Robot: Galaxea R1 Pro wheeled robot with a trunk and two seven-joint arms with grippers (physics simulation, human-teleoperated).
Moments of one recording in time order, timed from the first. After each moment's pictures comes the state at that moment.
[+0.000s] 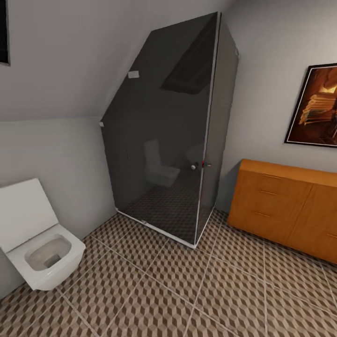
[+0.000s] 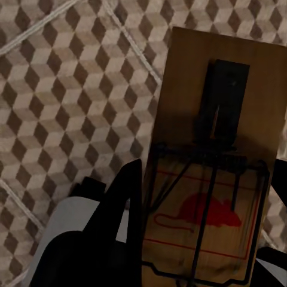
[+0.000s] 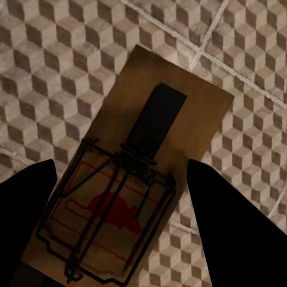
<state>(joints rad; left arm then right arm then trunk) -0.31 0.01 0.04 -0.01 0.39 -0.10 -0.01 -0.45 -0.09 -0.03 0.03 0.05 0.07 -0.11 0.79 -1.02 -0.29</state>
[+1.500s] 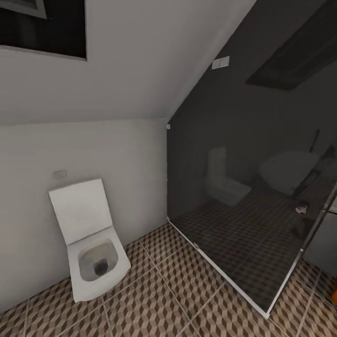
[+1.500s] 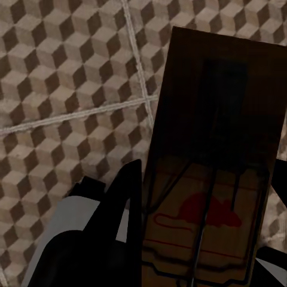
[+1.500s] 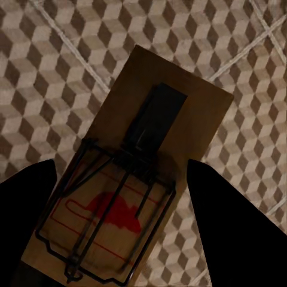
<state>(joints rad) -0.31 0.01 0.04 -0.01 0.39 -0.10 -0.01 -0.45 -0.09 -0.03 0.03 0.05 0.07 -0.11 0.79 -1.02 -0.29</state>
